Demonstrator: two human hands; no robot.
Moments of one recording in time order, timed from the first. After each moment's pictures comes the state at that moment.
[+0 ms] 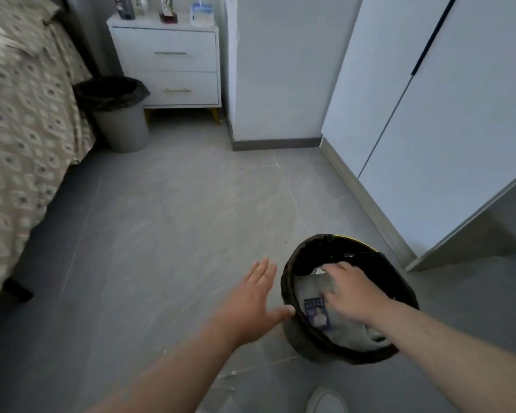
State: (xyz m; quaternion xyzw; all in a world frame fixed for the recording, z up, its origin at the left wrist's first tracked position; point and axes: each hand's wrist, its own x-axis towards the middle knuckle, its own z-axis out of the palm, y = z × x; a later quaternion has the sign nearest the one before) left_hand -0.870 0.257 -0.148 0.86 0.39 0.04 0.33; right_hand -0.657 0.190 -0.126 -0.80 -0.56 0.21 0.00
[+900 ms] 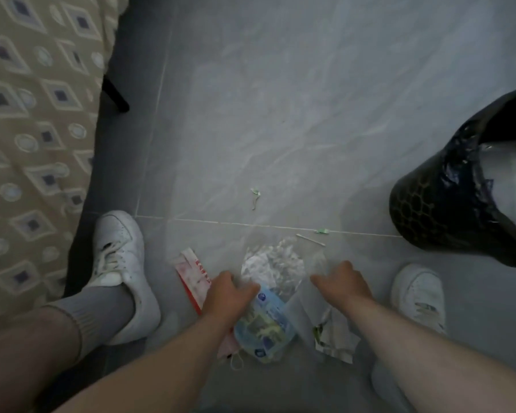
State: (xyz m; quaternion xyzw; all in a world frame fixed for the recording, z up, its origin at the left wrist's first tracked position) left_hand -1.109 0.106 -0.338 0.43 0.75 -0.06 0.50; right_hand -0.889 0.104 -0.338 -0.84 -0.31 0.42 -0.11
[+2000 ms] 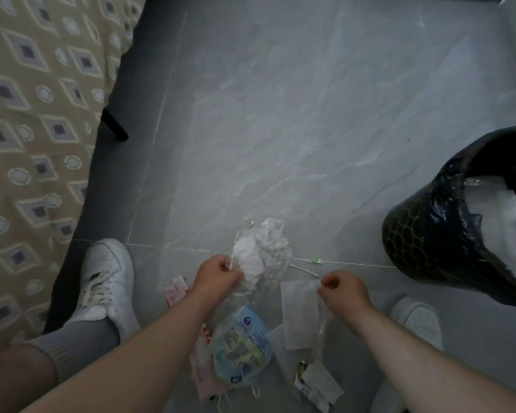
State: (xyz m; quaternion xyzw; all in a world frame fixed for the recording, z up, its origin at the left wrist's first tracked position) left_hand -1.105 0.185 -0.340 0.38 0.74 0.13 0.54; right_hand -0.863 0.135 -0.341 -0.82 -0.38 0.43 0.08
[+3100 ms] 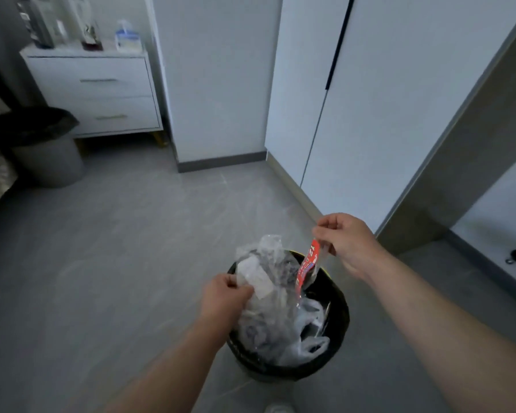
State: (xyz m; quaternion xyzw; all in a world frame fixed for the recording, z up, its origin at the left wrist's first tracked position) left_hand -0.770 0.242 -0.117 0.60 0.56 0.21 0.54; right_hand -0.557 0.186 -0.047 -0.73 -0.26 0.32 0.55
